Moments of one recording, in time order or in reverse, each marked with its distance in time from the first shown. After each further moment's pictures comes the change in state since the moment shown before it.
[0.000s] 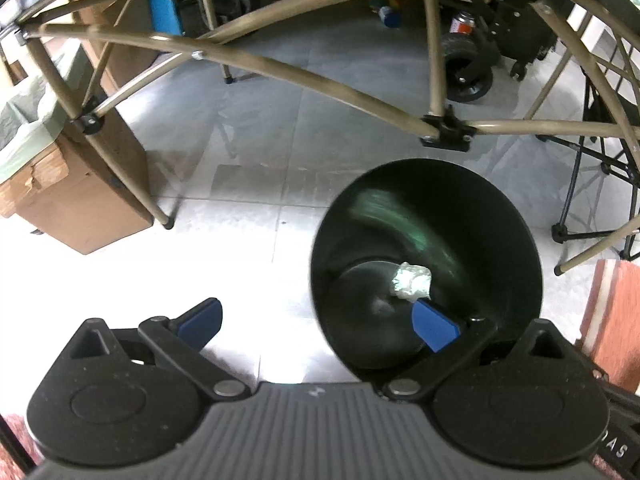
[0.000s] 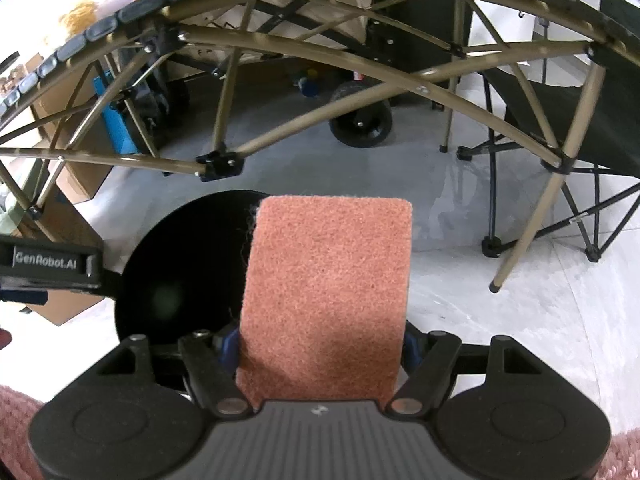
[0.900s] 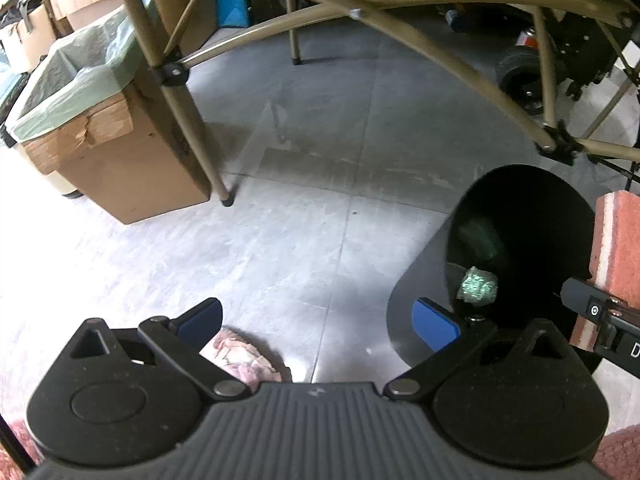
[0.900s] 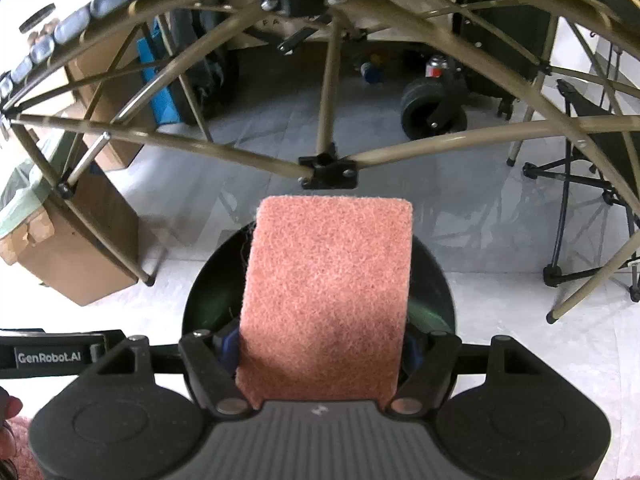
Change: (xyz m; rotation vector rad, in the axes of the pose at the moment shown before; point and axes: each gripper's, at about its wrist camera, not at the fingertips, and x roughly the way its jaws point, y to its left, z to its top) left arm 0.018 0.084 -0.007 -0.113 0.024 0.074; right arm 0.046 0.089 0.039 -0.113 0.082 0.066
